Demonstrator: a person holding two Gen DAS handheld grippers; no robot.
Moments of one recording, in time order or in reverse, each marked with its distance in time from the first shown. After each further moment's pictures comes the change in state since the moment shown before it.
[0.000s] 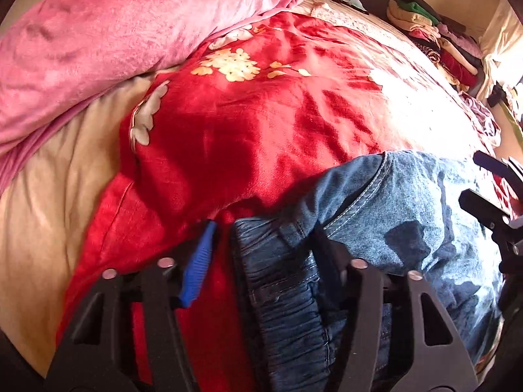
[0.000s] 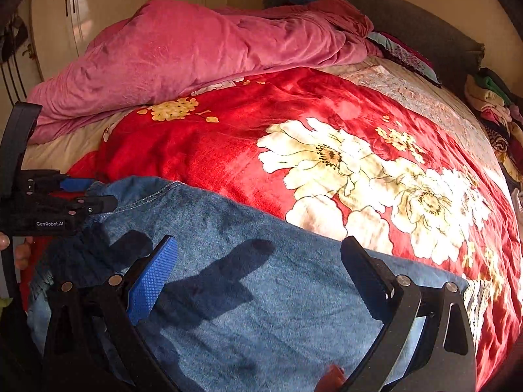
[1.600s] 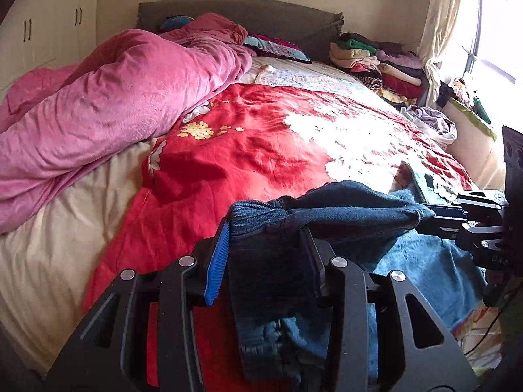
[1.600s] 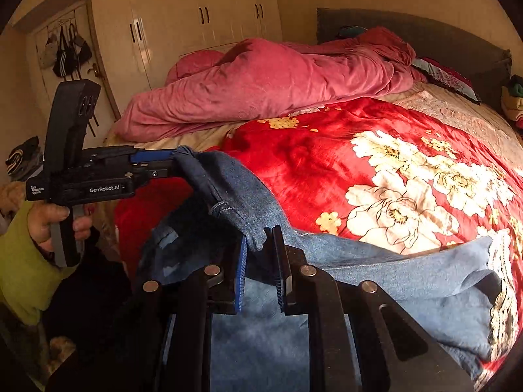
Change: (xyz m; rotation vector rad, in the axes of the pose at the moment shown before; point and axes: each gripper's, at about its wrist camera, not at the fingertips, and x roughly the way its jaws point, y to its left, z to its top) left arm -0.124 -0.028 -0.079 0.162 -0.293 -0.108; right arm -0.125 0.067 -0.092 -0.028 -0.171 0.273
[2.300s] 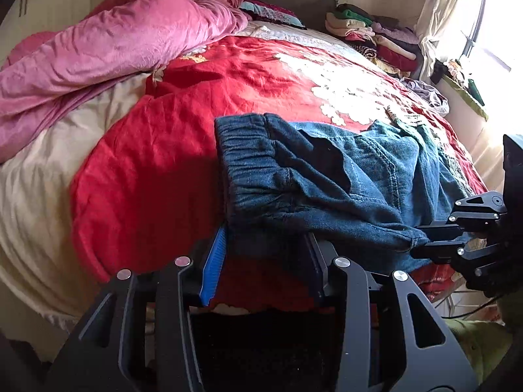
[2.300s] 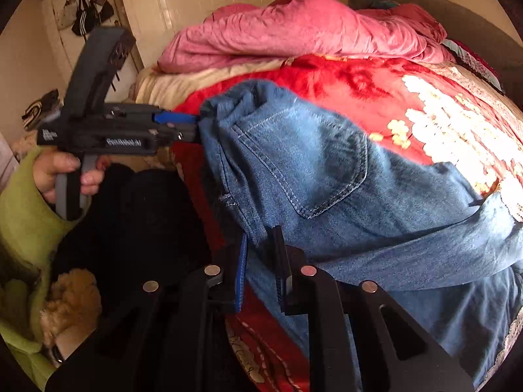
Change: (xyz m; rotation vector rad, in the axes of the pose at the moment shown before) left arm -0.024 -0.001 -0.093 -0.030 0.148 -0.046; right arm 0.000 0.078 -0.085 -0.075 0.197 0.074
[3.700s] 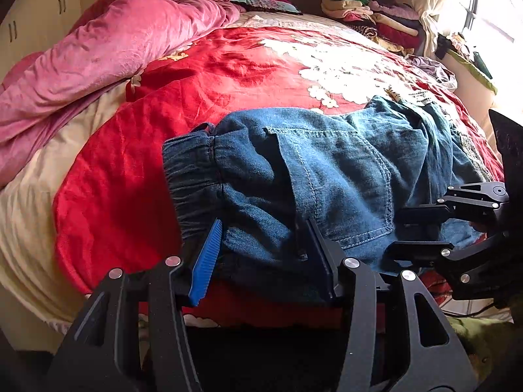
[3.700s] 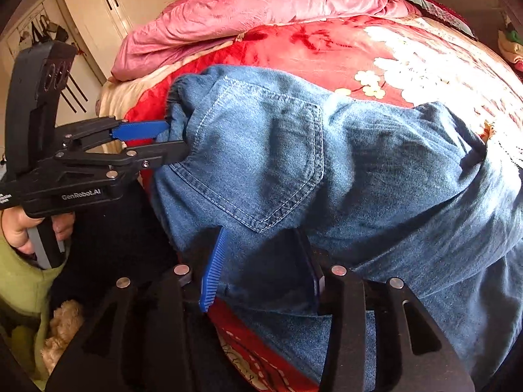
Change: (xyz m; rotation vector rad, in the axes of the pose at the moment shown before) left arm 0.025 -0.042 0.007 0.086 0.044 0.081; right arm 0.021 -0.034 0.008 0.216 0.045 -0.044
